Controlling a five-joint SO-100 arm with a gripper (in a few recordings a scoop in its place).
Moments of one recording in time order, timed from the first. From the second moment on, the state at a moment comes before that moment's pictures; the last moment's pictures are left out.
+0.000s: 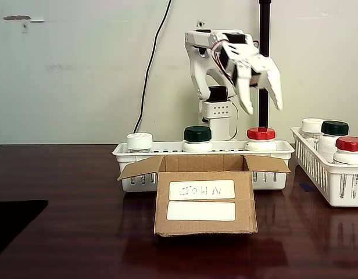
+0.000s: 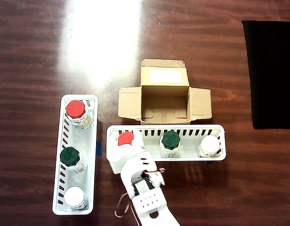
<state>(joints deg) -13.8 141.4 134.1 29.7 99.2</state>
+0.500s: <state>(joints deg) -13.3 142.1 144.8 22.3 97.2</state>
